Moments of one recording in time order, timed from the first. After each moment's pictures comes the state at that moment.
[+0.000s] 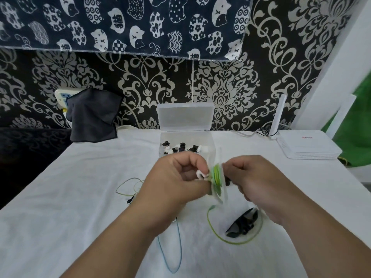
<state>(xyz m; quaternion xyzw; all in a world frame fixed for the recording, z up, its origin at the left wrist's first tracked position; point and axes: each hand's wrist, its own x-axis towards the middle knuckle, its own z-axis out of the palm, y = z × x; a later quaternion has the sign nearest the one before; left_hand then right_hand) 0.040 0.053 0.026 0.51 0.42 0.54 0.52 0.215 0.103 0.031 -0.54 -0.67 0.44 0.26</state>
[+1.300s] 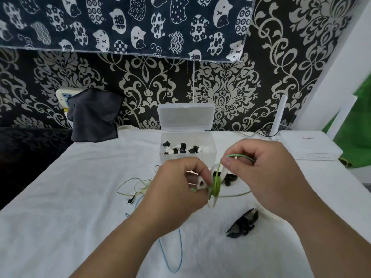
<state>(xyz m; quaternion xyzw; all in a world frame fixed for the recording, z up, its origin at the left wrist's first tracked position) 0.042 0.047 0.027 0.59 0.59 0.42 0.35 0.216 0.092 0.055 -0.47 -0.73 0.31 0.38</state>
